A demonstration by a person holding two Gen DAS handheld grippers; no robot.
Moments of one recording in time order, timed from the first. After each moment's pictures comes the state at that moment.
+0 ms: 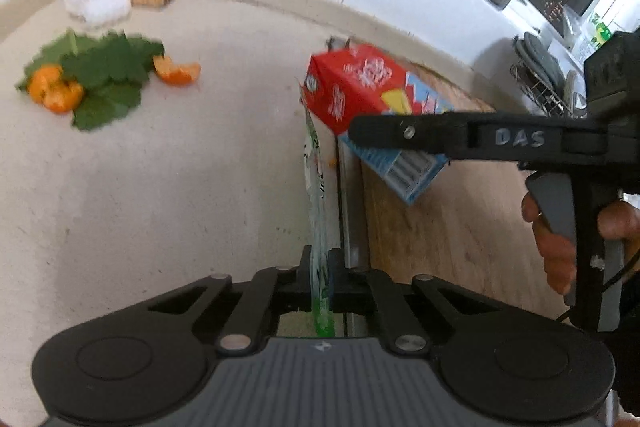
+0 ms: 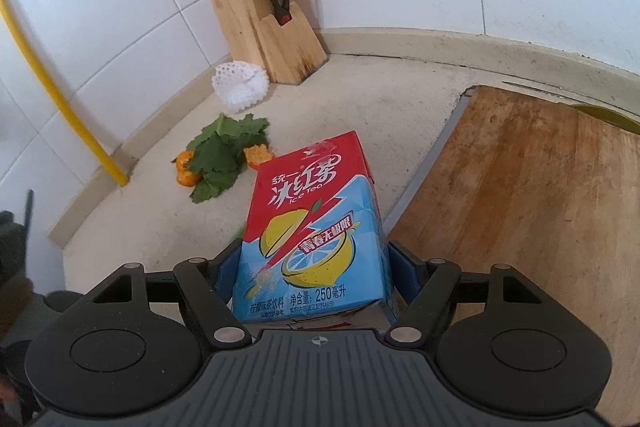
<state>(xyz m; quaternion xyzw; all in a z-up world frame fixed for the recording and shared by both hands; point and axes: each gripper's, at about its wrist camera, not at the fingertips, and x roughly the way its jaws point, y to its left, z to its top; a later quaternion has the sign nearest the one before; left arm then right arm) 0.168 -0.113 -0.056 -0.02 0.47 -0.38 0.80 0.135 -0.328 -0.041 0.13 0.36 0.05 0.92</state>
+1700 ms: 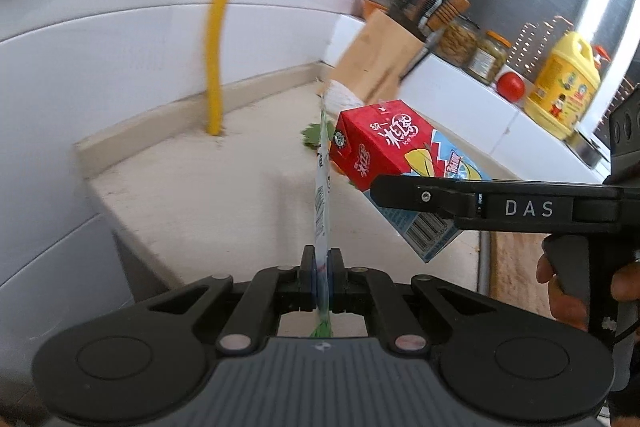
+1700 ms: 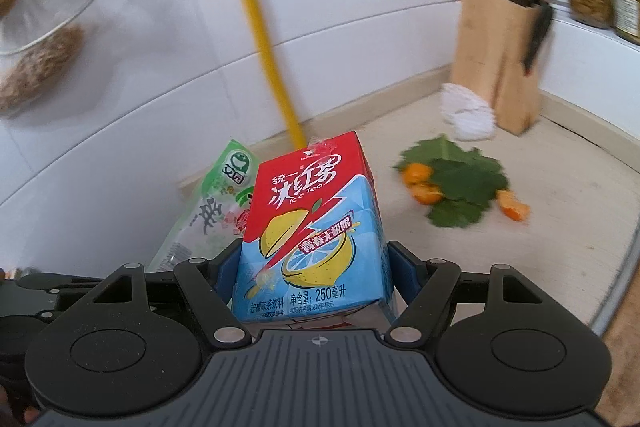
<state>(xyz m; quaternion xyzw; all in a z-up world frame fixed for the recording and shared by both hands) 0.084 0.096 -0.005 -0.12 0.35 -0.15 0.92 0.126 -0.122 0.006 0.01 0.32 0.21 0.92</state>
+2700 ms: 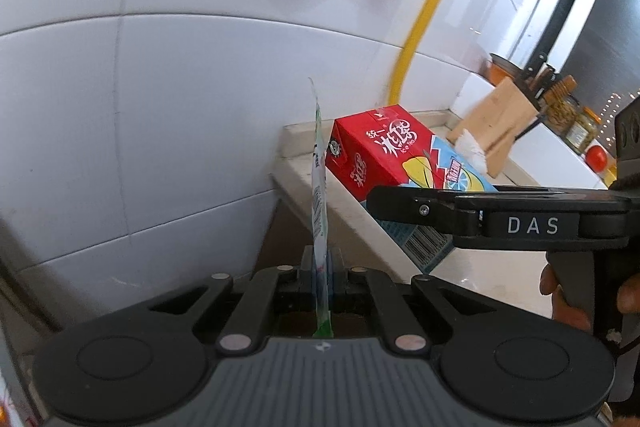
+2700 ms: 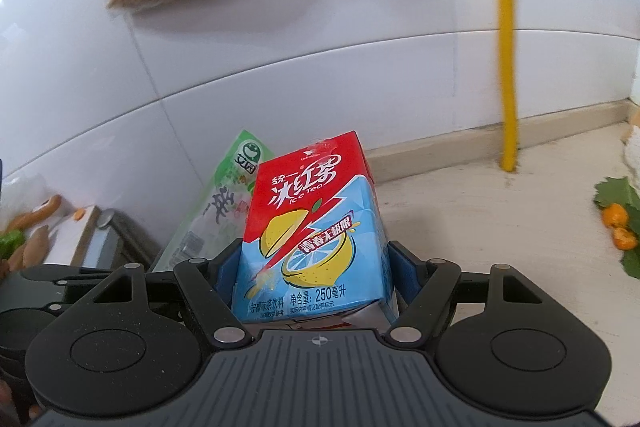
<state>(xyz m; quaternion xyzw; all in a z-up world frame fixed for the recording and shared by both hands) 0.004 0.225 -0.018 -0.19 0.33 0.00 0.93 0.098 0.050 -0.005 -0.07 0.34 0.35 0.87</state>
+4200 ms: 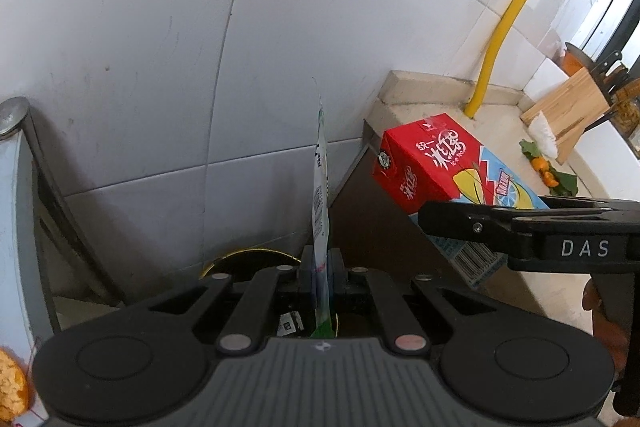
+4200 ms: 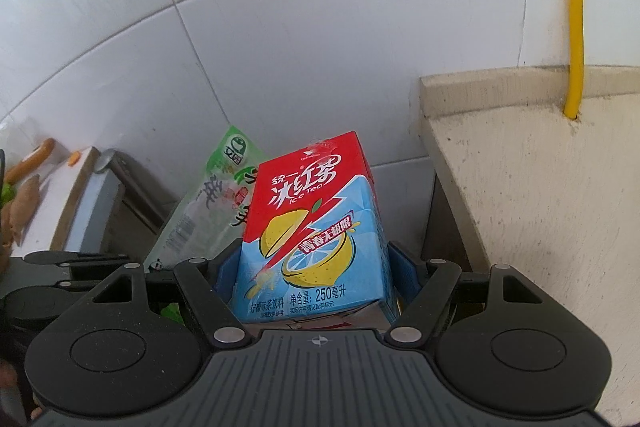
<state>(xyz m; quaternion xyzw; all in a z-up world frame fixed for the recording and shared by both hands) 0.004 0.270 -0.074 -0.22 0.39 0.06 0.89 0.095 0.100 -0.060 -0.10 0.41 0.36 0.83</state>
